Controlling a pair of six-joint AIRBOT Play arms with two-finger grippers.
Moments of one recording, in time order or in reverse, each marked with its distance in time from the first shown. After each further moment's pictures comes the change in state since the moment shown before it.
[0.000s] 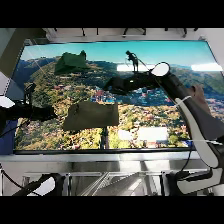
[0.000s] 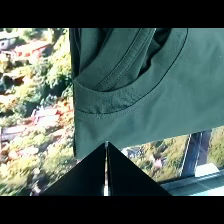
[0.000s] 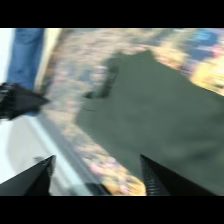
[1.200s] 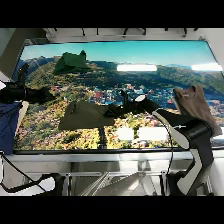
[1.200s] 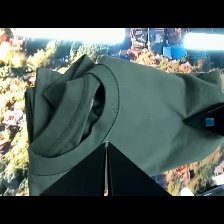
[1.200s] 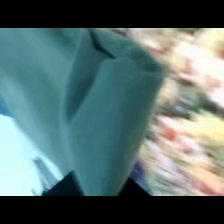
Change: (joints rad) left arm 0.000 -0.154 0.305 -0.128 -0.046 0.003; right arm 0.113 -0.299 -0.226 0.341 -0.156 -0.158
